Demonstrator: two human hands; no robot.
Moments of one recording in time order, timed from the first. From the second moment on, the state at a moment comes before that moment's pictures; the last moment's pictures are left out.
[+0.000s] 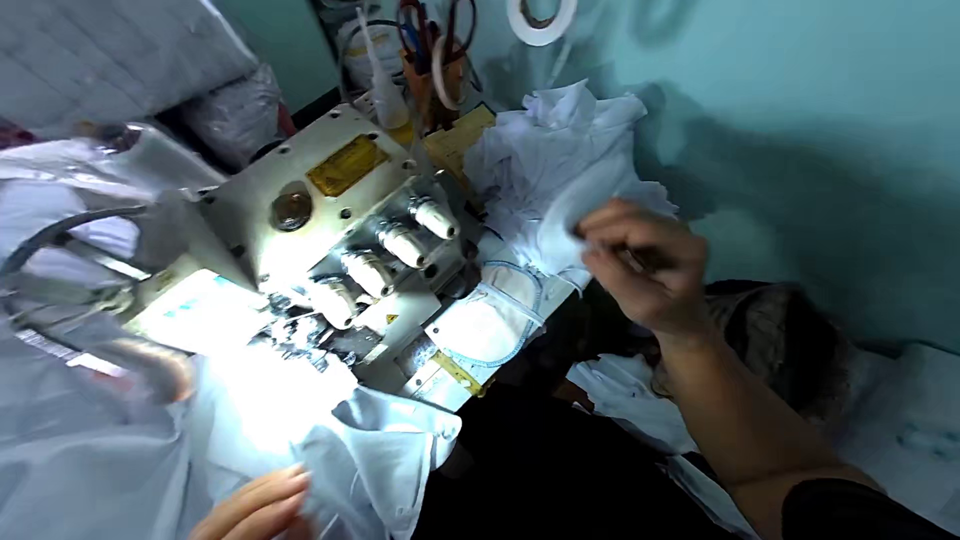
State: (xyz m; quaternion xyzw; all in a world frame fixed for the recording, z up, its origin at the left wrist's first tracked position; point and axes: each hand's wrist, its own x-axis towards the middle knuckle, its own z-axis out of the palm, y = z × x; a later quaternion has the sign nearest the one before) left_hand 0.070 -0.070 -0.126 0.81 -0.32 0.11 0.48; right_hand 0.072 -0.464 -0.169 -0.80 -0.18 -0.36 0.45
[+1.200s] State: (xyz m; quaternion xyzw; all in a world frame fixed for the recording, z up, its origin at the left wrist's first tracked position) left_hand 0.000 -0.060 -0.150 0.78 -0.18 -0.14 0.58; right_hand 0.077 -0.324 -0.214 -0.73 -0.33 0.05 0.59
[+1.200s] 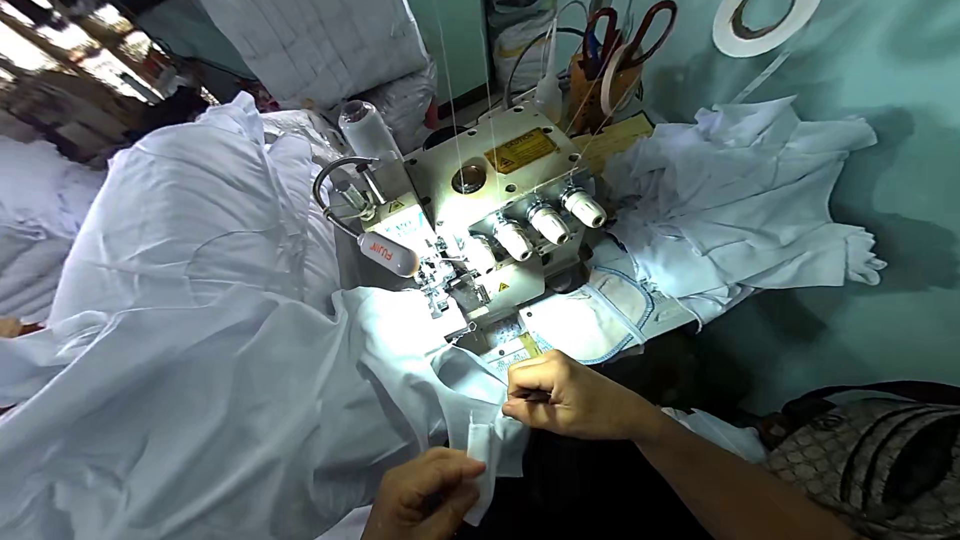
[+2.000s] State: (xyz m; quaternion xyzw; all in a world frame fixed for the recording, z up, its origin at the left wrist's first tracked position) left_hand -0.015 -0.064 -0.180 0.52 -0.01 -0.11 0.85; right_hand 0.047 -0.265 -0.253 -0.74 -0.44 -0.19 0.46
